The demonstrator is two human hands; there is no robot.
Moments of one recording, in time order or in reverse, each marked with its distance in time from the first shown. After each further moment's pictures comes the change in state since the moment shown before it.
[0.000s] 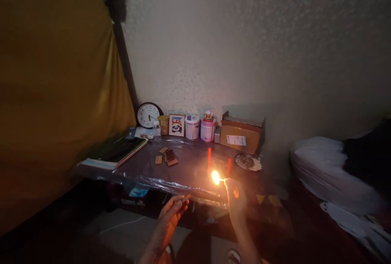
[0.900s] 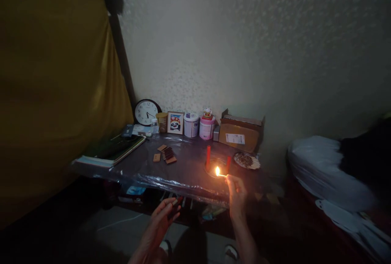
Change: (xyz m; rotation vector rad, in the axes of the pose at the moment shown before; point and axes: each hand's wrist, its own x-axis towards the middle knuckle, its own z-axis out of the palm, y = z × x) left_hand 0.001 -0.004 -0.038 -0.013 -0.002 -0.080; right_hand 0.009 -0.002 0.001 0.101 0.013 0.093
